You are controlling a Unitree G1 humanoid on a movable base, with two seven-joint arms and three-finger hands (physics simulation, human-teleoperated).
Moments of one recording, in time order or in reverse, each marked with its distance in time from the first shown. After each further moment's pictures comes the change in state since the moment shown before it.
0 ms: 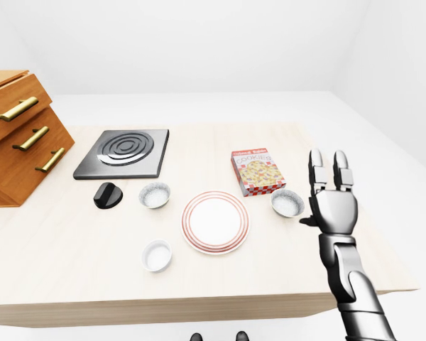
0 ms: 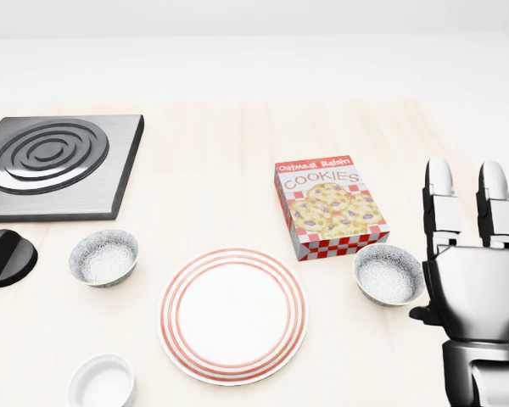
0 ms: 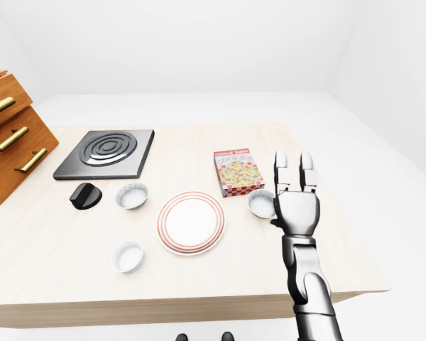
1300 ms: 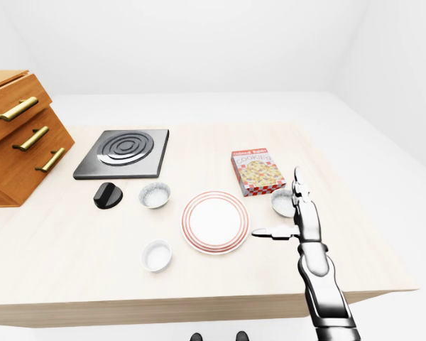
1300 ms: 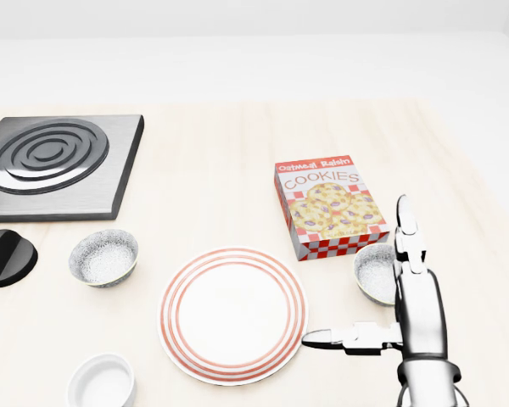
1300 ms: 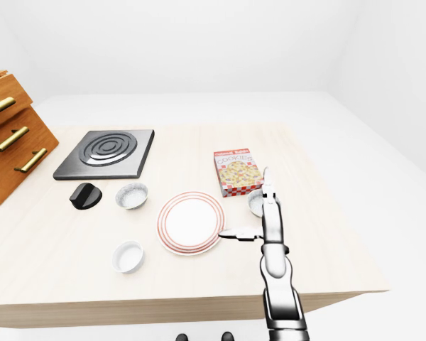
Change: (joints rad) left arm 0.001 0.014 0.003 0.009 -0.017 0.000 0.013; right arm 0.081 0.203 0.088 -0.078 1.015 0.004 0.368
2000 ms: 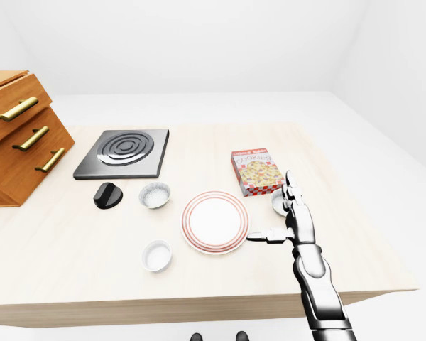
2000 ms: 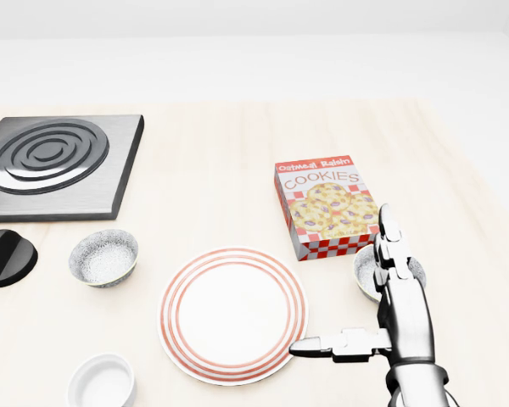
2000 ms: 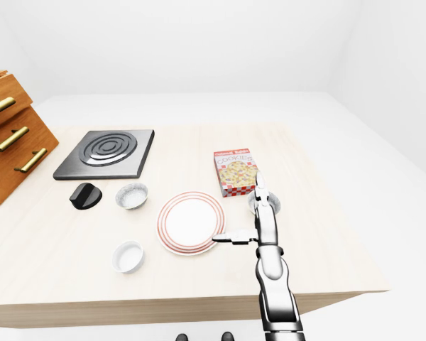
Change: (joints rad) left arm -0.036 -0.007 -0.015 -0.085 0.009 0.000 -0.007; right arm 0.010 0.017 0.023 -0.001 0.088 0.023 0.052
